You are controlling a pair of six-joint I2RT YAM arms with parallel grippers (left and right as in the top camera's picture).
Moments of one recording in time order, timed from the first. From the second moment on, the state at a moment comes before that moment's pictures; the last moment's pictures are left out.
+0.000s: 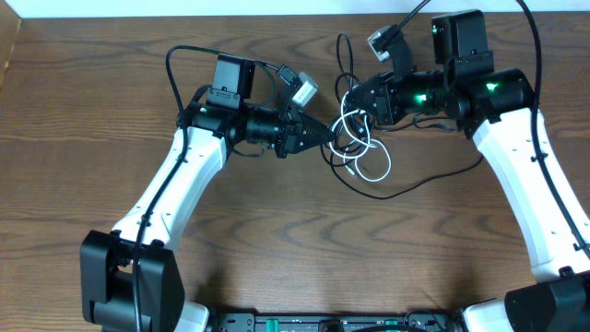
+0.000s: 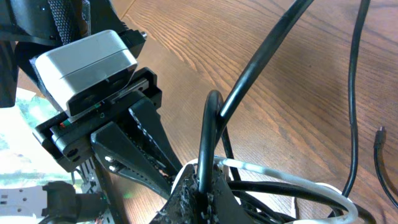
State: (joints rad) left arm -0.27 1.65 1.26 -0.57 1.14 0.23; right arm 0.26 1.62 1.60 -0.84 -0.77 0.00
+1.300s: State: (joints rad) left arm 0.28 1.45 1.26 -0.63 1.24 0.14; right arm -0.06 1.62 1.60 -1.12 -0.13 0.28
